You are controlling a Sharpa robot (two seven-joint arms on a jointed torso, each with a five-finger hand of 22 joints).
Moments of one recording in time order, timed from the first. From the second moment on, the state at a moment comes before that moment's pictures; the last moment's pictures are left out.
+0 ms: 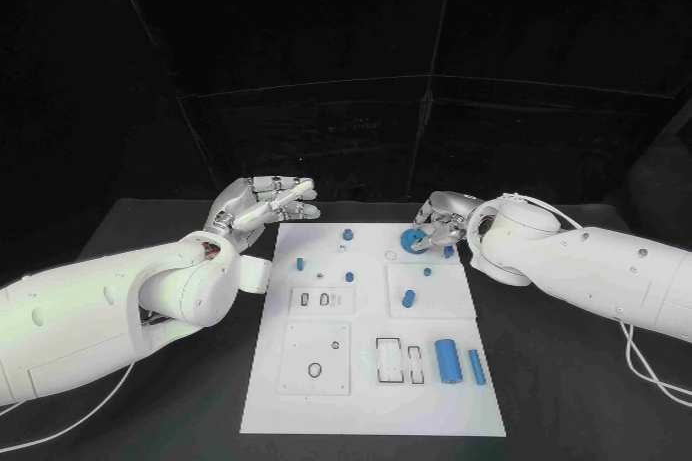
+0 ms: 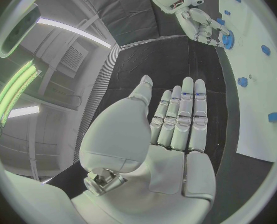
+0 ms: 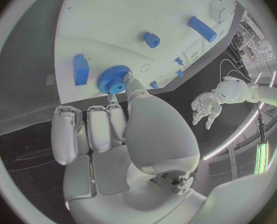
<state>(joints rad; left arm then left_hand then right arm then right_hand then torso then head) 1.30 -0.89 -0.09 1.60 0.01 -0.39 0.52 1.35 0.02 -0.02 0.07 0.05 0.95 0.23 0.12 0.07 1.05 0.16 0.14 0.07 1.12 0.11 0.22 0.20 0.17 0.94 0.23 0.29 0.11 1.31 -0.67 -0.02 1.29 -1.40 -0.16 -0.31 1.41 -0.01 0.00 0.09 0.21 0.91 0.16 0.14 0.07 1.41 0.07 1.36 1.31 1.47 -0.01 1.37 1.07 0.05 1.45 0.11 1.51 1.31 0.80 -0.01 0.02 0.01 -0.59</state>
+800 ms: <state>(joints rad) 1.30 -0.89 -0.09 1.60 0.01 -0.38 0.52 1.35 0.03 -0.02 0.06 0.05 0.95 0.23 0.12 0.07 1.05 0.16 0.14 0.07 1.12 0.11 0.21 0.20 0.17 0.94 0.23 0.28 0.10 1.30 -0.67 -0.02 1.40 -1.51 -0.29 -0.28 1.47 0.02 0.09 0.03 0.14 0.98 0.15 0.18 0.08 1.46 0.04 1.42 1.31 1.47 -0.02 1.38 1.07 0.04 1.46 0.09 1.53 1.31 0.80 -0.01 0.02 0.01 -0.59</state>
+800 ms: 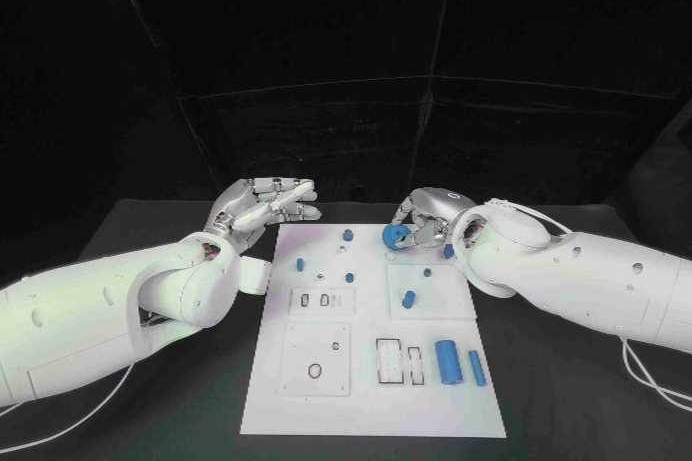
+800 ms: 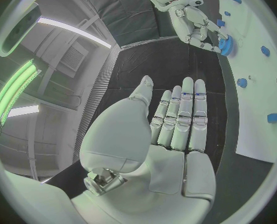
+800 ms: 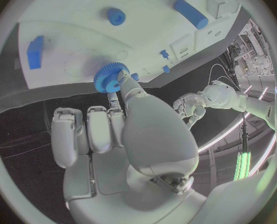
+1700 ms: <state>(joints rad) 1.30 -0.89 -0.09 1.60 0.01 -0.37 0.51 1.36 0.04 -0.02 0.06 0.05 0.95 0.23 0.12 0.07 1.05 0.16 0.13 0.07 1.12 0.11 0.21 0.20 0.17 0.94 0.23 0.28 0.10 1.29 -0.48 -0.02 1.33 -1.58 -0.34 -0.27 1.43 0.02 0.10 0.05 0.14 0.98 0.15 0.17 0.07 1.46 0.04 1.42 1.31 1.47 -0.02 1.38 1.07 0.04 1.46 0.09 1.54 1.31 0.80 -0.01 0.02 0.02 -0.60</state>
